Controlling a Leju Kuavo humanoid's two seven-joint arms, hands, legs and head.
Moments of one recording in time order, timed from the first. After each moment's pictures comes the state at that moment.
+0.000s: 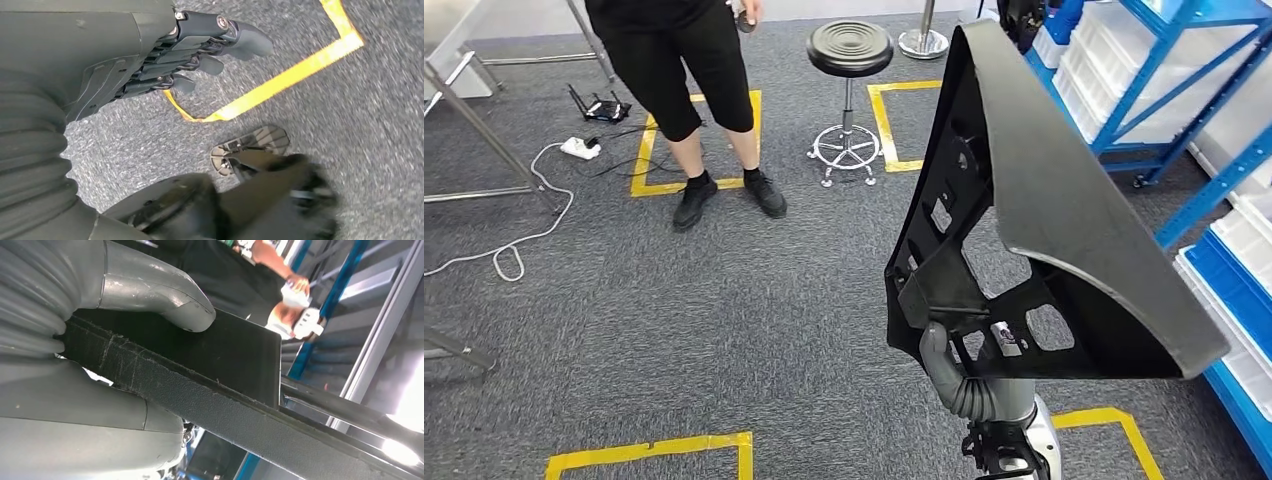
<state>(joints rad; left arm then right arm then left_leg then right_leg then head) -0.05 -0.10 0.86 -0.20 -1.18 0.09 -0.41 0.06 -0.09 0.53 -1.97 0.37 -0.47 -0.48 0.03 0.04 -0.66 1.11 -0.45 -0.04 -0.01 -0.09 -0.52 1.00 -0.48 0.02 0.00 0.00</state>
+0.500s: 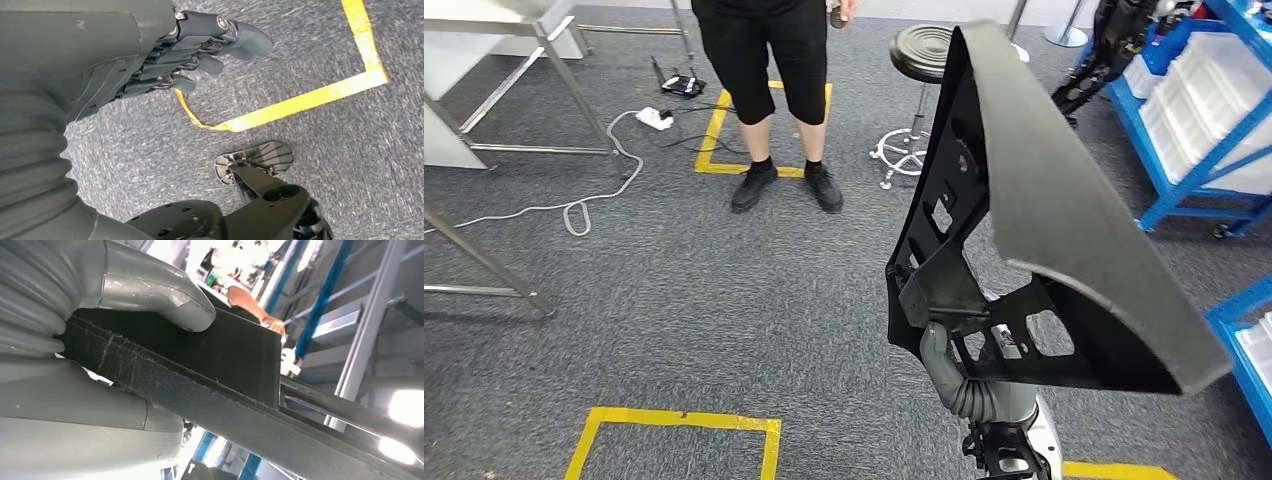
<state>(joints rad) -0.07 -0.10 0.86 -0.20 -1.18 0.09 -0.41 0.05 -0.09 0.53 -1.98 0.38 -0.47 -0.48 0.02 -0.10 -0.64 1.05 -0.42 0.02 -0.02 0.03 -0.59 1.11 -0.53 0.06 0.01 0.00</state>
